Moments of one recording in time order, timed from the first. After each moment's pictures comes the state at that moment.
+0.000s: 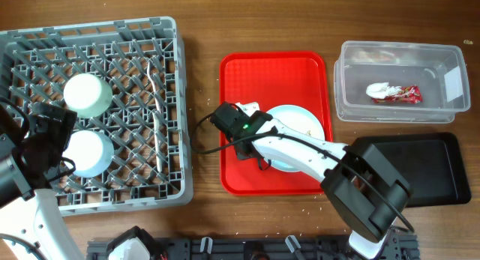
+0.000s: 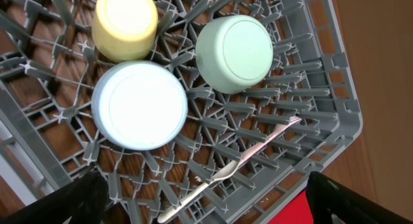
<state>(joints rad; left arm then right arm) 0.58 1.08 1.26 -1.17 0.11 -0.72 0.85 1.91 1.20 -0.77 0.26 0.60</state>
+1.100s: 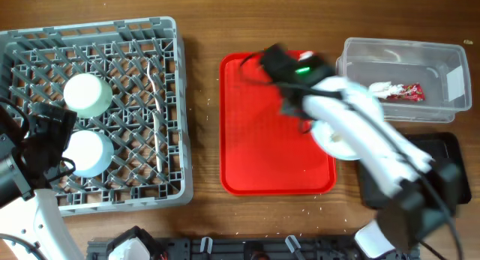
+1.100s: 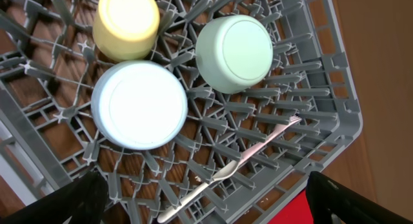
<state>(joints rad) 0.58 1.08 1.26 -1.17 0.11 -0.72 0.50 1.70 1.52 -1.31 0.41 0.82</state>
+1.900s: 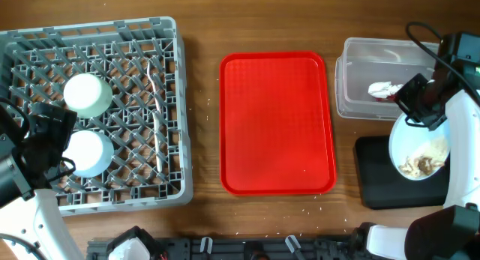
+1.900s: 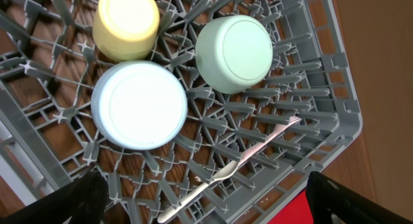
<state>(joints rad) 0.58 1.08 1.26 -1.17 0.11 -0.72 -0.29 1.52 1.39 -1.21 0.03 0.57</state>
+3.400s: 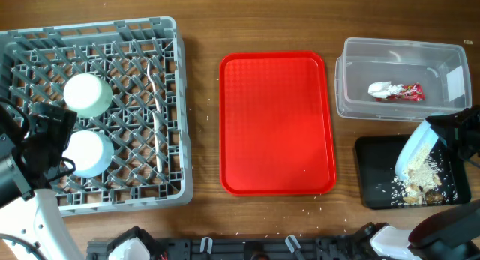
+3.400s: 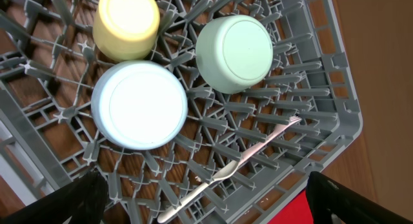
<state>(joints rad) 0.58 1.08 1.26 -1.17 0.11 -0.72 -0.89 1.52 1.28 -1.27 -0.79 0.10</state>
